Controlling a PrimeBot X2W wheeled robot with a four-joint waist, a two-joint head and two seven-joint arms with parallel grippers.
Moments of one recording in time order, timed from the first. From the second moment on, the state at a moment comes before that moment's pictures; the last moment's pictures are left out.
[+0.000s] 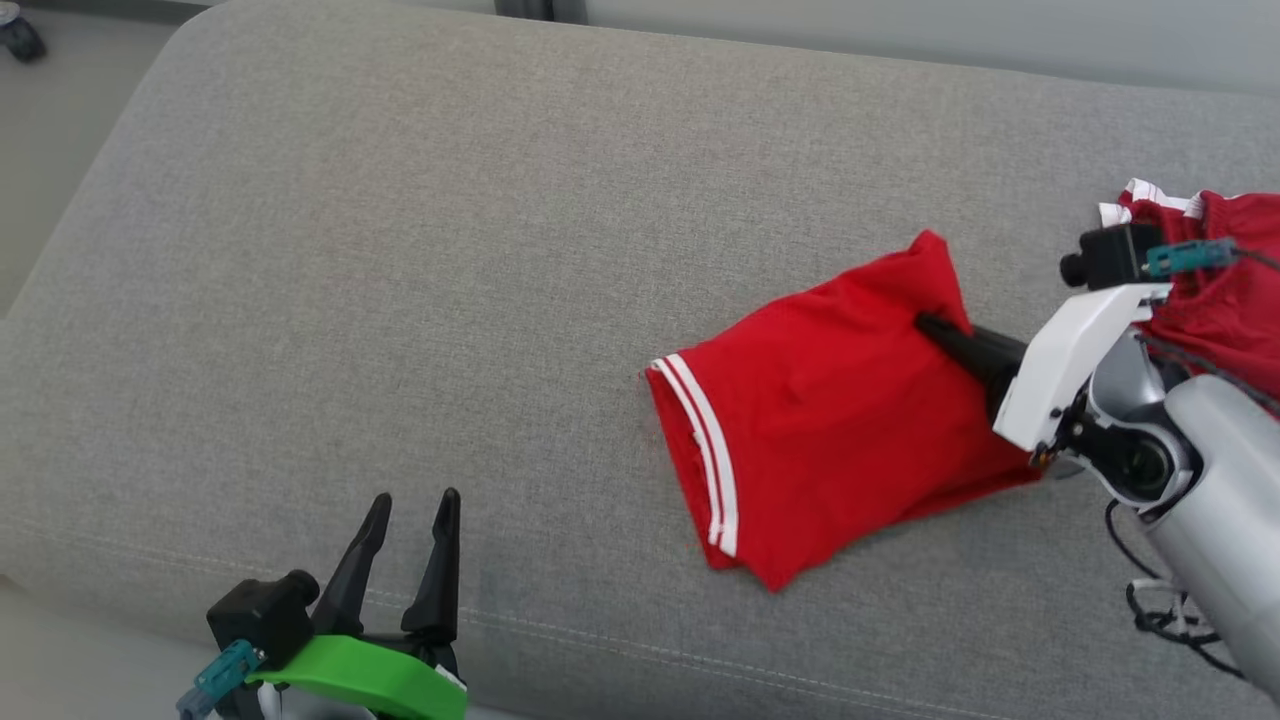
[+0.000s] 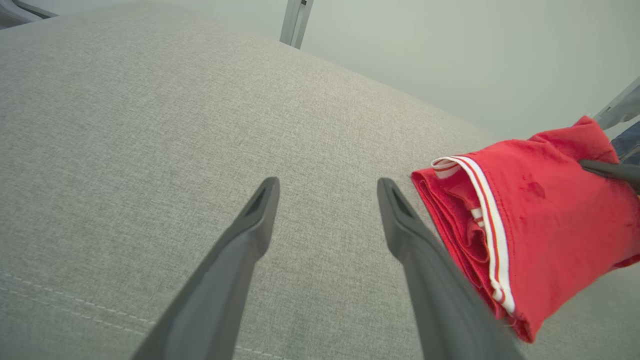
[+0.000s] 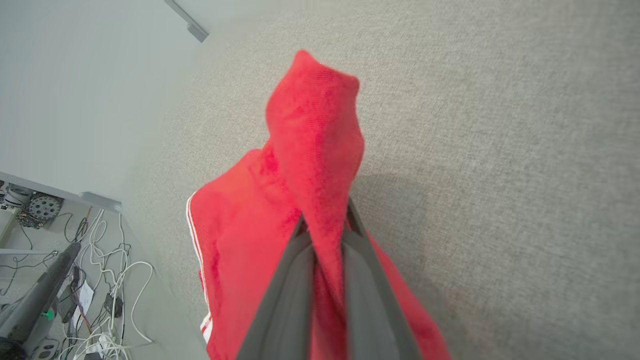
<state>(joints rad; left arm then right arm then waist) 0.03 0.06 -0.26 0.16 -0.55 -0.12 -0.26 -0.49 -0.43 0.60 0.41 1.04 0.12 0.31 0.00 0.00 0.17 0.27</state>
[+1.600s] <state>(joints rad) -0.07 0.10 -0.24 0.09 -0.55 -0.12 -0.26 -0.87 -0.55 0.40 0.51 1.08 0.04 0.41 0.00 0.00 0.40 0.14</state>
